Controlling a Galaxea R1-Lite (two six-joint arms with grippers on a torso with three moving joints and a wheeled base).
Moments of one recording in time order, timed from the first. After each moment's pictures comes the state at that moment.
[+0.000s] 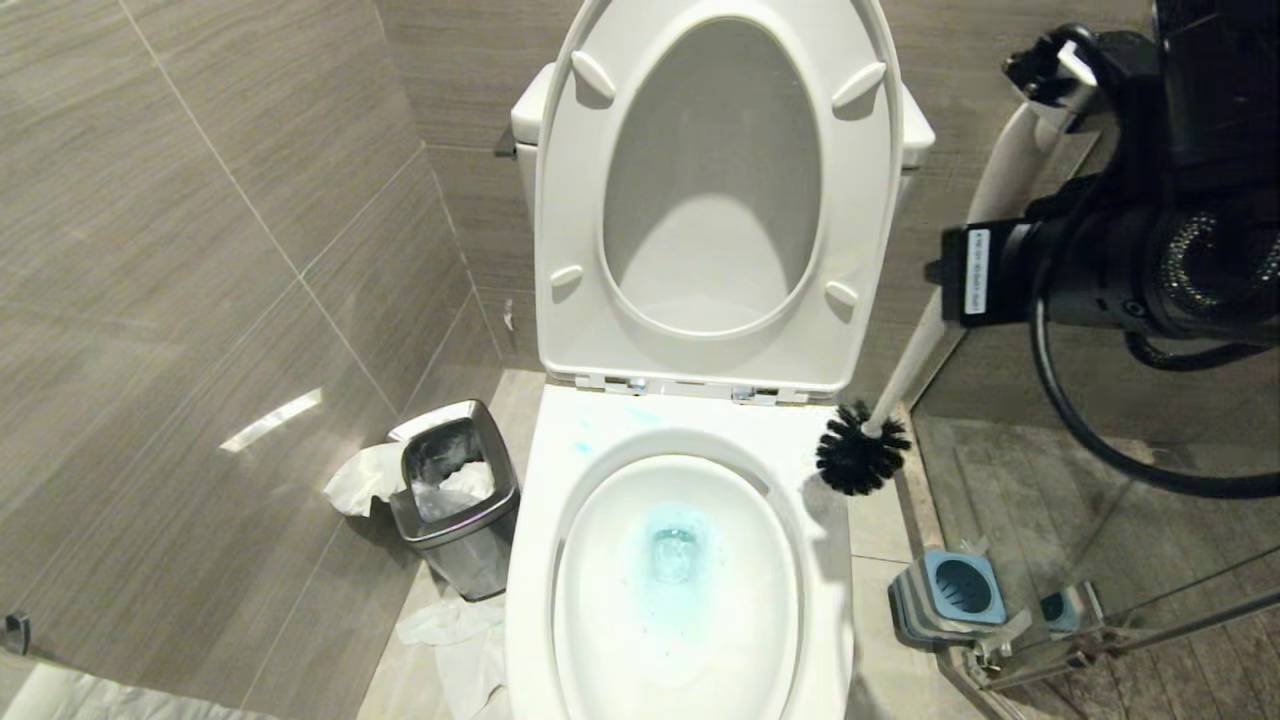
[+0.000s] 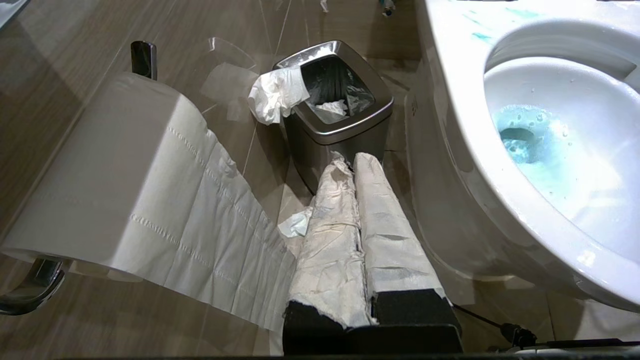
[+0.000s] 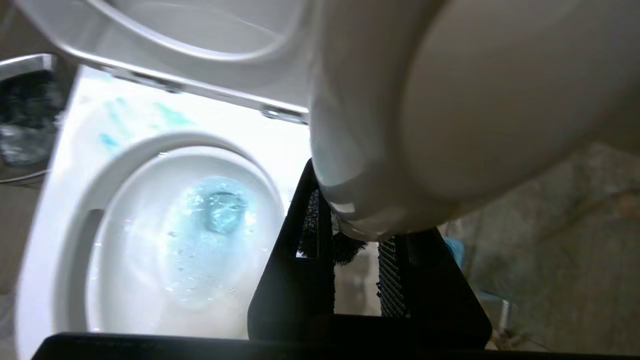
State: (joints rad) left arm 0.00 0.00 0.00 0.00 0.00 0.03; right arm 0.65 1.55 -1.49 0.34 -0.56 0.16
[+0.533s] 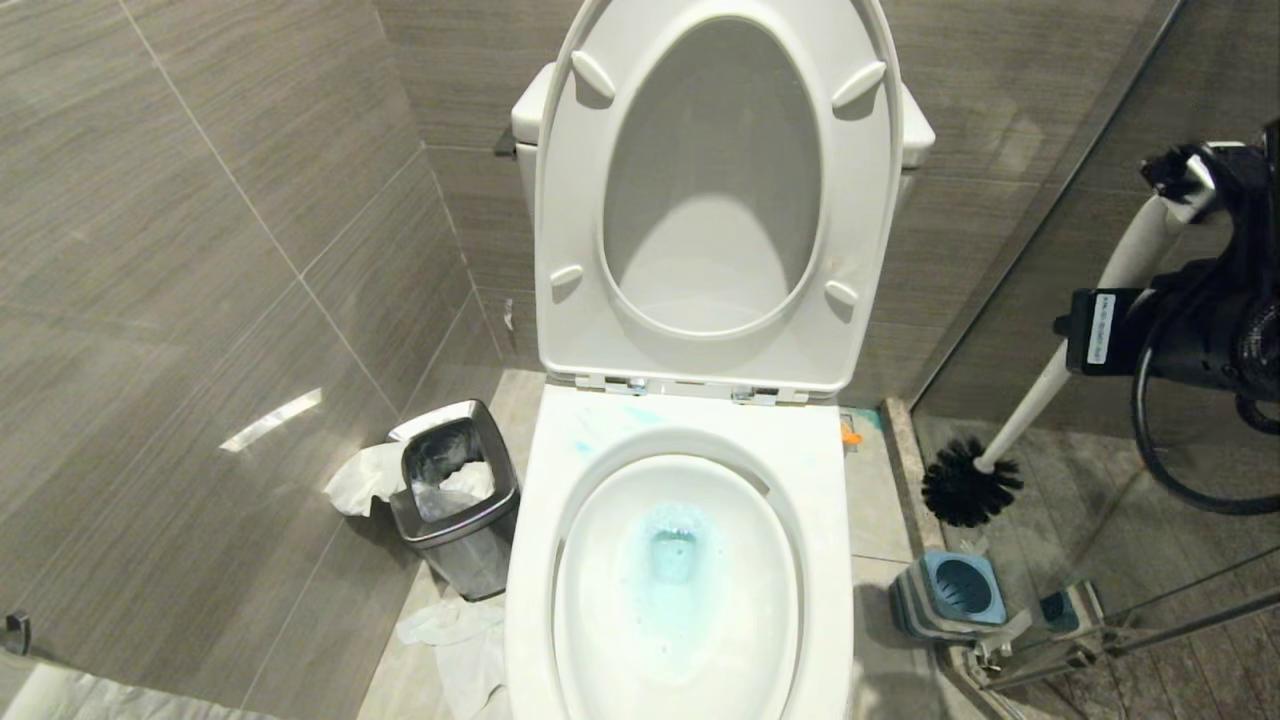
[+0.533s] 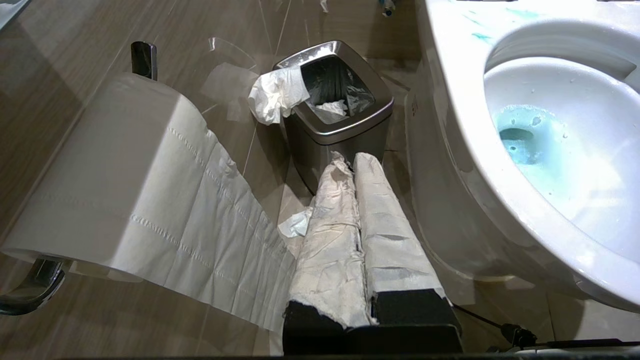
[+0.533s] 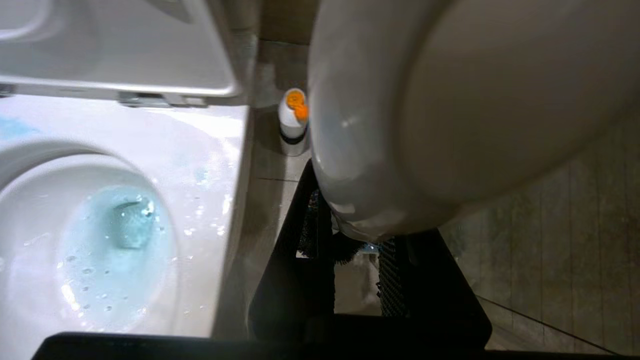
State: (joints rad) left arm 0.00 0.00 0.00 0.00 0.00 0.03; right arm 0.31 1.44 -1.17 0.13 -0.43 0.14
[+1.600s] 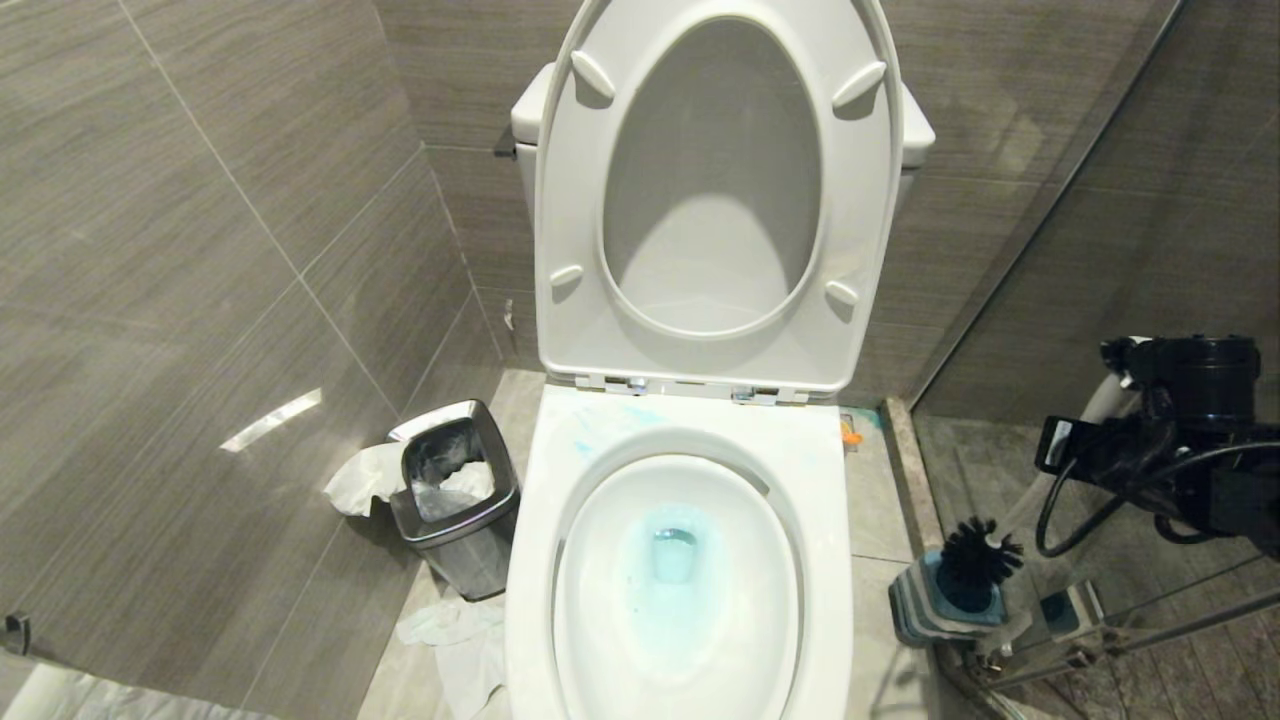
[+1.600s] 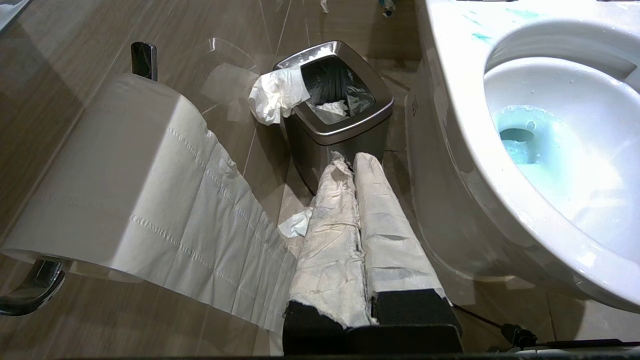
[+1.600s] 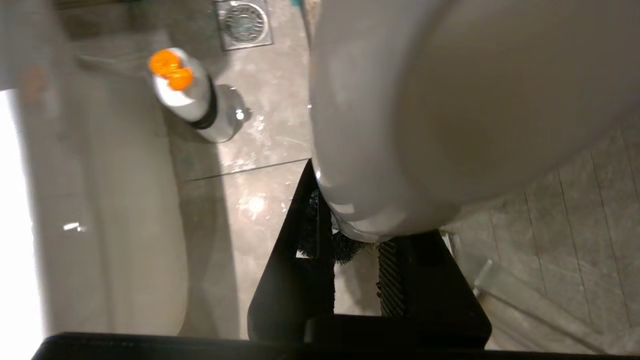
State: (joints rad) left arm 0.00 0.00 0.00 0.00 0.00 0.04; right arm -0.03 1.78 -0.78 -0.50 -0.32 0.23
